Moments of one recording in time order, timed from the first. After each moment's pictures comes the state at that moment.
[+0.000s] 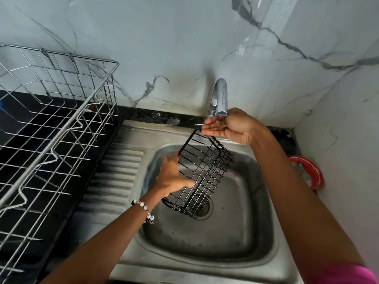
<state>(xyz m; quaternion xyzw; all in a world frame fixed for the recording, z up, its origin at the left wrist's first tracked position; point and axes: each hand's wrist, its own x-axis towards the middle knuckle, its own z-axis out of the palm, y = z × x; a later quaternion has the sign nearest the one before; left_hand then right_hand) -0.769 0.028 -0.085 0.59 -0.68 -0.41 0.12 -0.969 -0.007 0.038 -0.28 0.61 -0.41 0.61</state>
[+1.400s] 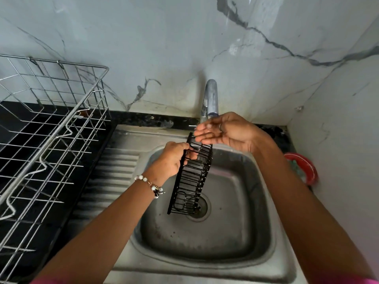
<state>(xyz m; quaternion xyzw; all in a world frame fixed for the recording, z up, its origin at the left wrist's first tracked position) -0.815 -0.005 -0.029 0.56 -0.37 -0.69 0.26 -0.979 0.022 0.043 -0.39 0.54 -0.38 0.63</state>
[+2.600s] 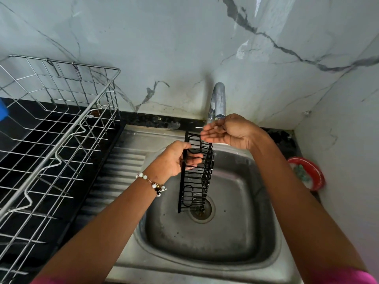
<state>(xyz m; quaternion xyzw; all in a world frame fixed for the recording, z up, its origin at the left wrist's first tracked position) -0.796 0.000 -0.009 0.56 -0.30 -0.74 0.21 -0.969 0.001 0.038 -0.30 0.61 -0.38 0.63</state>
